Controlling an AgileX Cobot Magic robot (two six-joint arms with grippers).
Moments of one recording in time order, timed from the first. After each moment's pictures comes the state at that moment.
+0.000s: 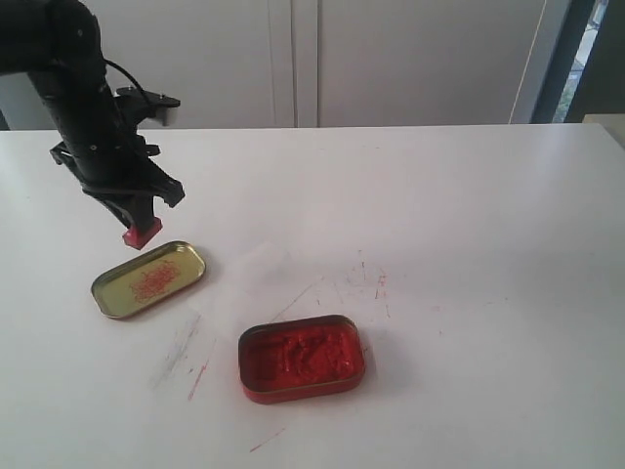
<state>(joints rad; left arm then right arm) -0.33 1.96 -1.64 -0.07 1.15 0.26 -0.03 0.00 -0.01 0.01 0.36 0.05</state>
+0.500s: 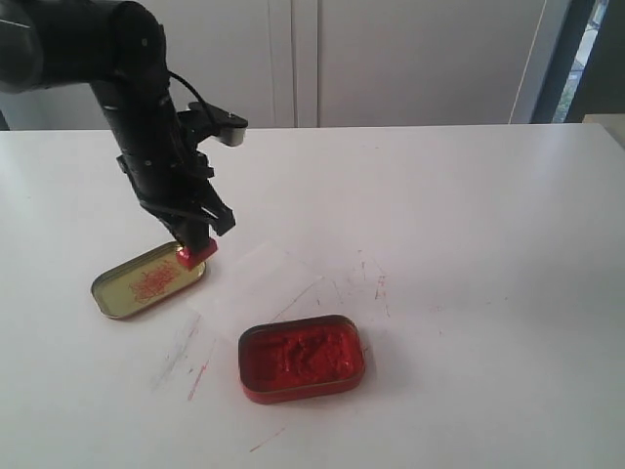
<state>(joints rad) -0.49 1.96 -1.64 -0.11 1.18 0.35 -0.03 0.00 -0.01 0.01 0.36 0.05</state>
